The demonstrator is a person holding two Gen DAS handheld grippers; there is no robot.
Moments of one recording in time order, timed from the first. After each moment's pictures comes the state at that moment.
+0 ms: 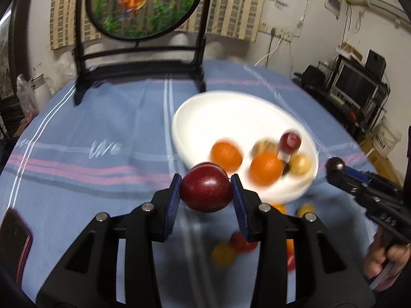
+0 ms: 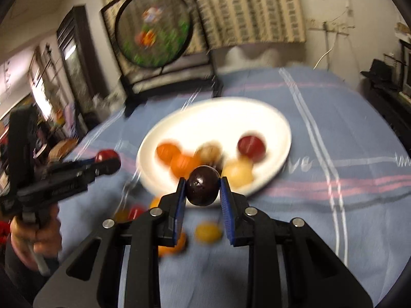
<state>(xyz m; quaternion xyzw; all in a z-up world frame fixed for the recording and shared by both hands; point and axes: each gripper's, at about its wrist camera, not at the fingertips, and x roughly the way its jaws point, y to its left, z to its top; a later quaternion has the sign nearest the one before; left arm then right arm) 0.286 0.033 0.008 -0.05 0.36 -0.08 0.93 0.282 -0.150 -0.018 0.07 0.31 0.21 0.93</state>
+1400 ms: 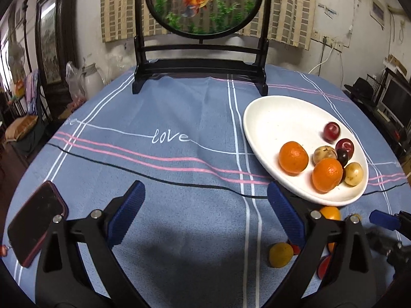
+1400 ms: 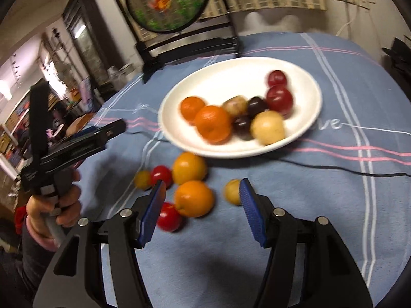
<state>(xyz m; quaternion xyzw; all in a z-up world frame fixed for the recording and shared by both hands) 0.260 0.068 -0.005 -0.04 0.36 0.08 0.93 0.267 -0.130 -0.041 0.07 0.41 0.28 0.86</state>
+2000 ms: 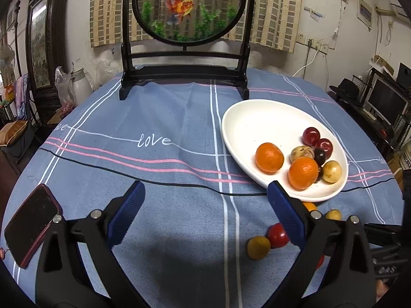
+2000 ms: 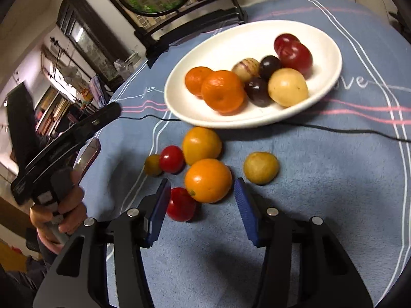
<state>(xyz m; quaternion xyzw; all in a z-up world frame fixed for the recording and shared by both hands) 0.248 0.059 0.007 -0.05 0.34 0.04 0.94 0.279 -0.130 -0.063 0.13 0.47 0.30 0.82</state>
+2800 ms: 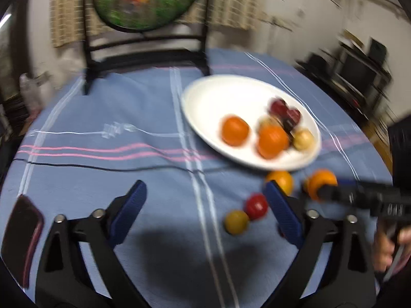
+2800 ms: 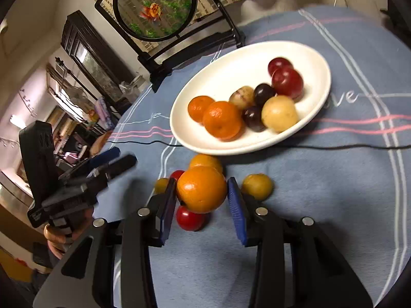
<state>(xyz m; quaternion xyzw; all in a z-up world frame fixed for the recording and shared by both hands) 0.245 0.048 -0.004 -0.01 0.39 -0.08 0.92 0.273 -0.147 -0.046 0.16 0.42 0.30 0.84</state>
